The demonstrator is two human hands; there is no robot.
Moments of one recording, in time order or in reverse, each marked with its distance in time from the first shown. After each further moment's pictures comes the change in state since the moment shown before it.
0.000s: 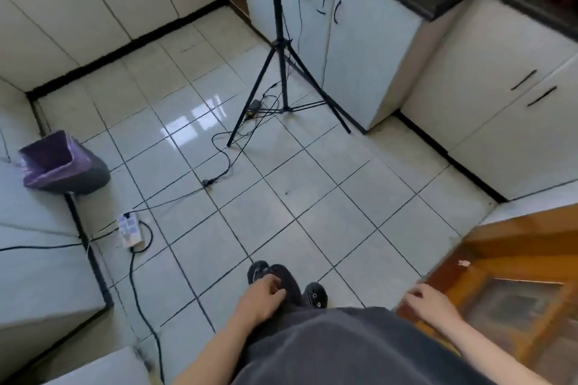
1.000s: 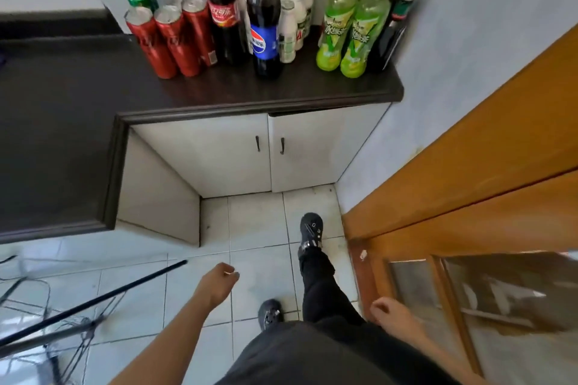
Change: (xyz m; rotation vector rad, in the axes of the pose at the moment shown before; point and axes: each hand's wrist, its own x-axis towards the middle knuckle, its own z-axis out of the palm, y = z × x) left_hand 0.317 0.644 -0.048 0.695 -0.241 0.424; right_hand 0.177 0.109 -0.273 0.870 0.176 0.520
